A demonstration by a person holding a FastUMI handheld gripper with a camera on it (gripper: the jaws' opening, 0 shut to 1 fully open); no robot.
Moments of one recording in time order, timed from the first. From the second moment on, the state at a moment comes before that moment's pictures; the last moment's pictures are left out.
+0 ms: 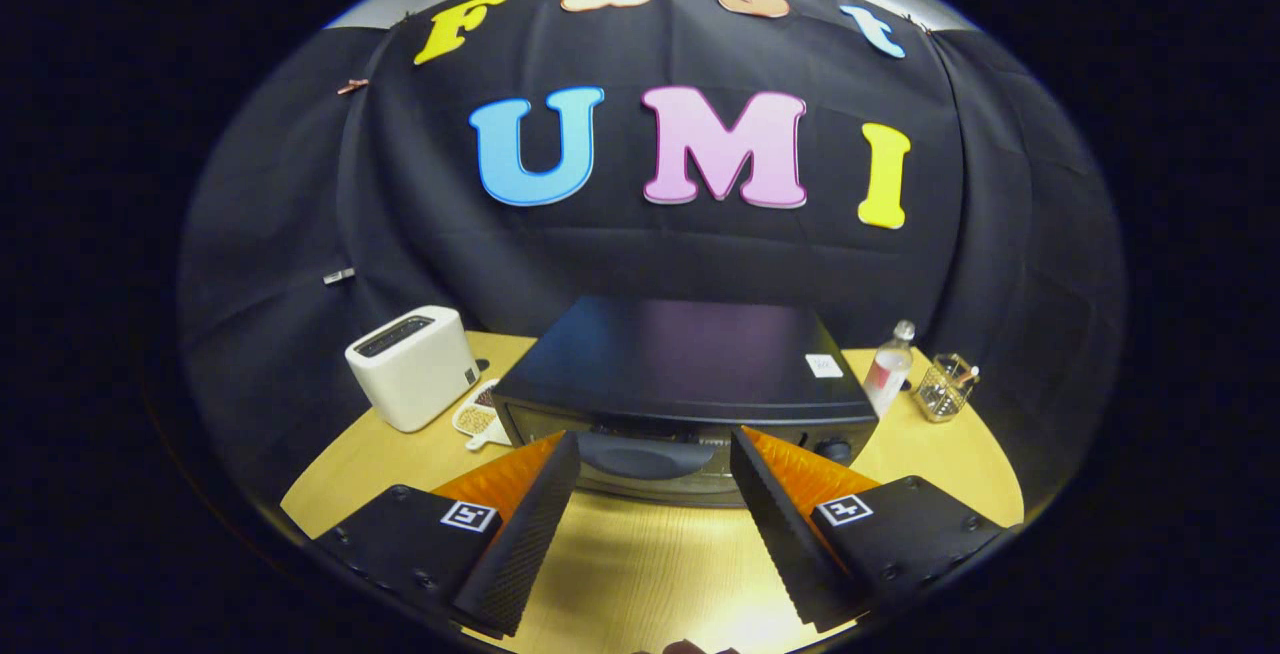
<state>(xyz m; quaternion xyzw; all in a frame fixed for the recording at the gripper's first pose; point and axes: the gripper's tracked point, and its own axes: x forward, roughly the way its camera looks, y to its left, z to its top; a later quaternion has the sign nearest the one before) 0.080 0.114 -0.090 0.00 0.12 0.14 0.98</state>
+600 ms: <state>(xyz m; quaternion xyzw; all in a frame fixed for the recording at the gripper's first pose) -0.006 -0.012 0.018 0.02 0.00 0.06 1.00</state>
